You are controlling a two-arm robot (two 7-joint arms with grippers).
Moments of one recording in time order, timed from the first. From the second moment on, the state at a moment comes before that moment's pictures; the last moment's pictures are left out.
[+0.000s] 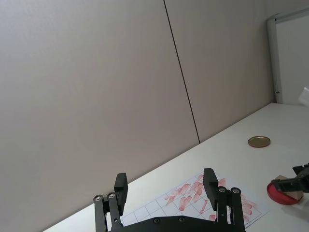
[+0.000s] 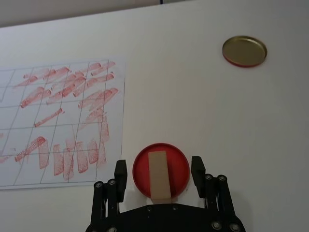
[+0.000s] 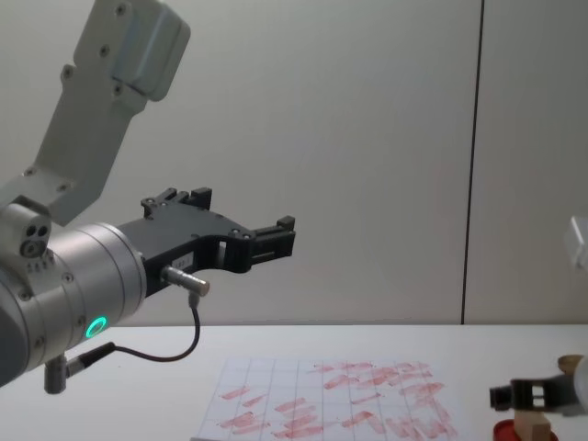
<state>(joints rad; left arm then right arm) -0.24 0.38 0.45 -1.63 -0.20 0.01 -0.01 0.42 0.01 -0.13 -1.13 0.23 0.56 -0.16</state>
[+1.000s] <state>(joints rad) -0.24 0.38 0.45 -1.63 -0.20 0.01 -0.01 0.23 0.08 -0.10 -1.49 0.16 0.39 -0.07</state>
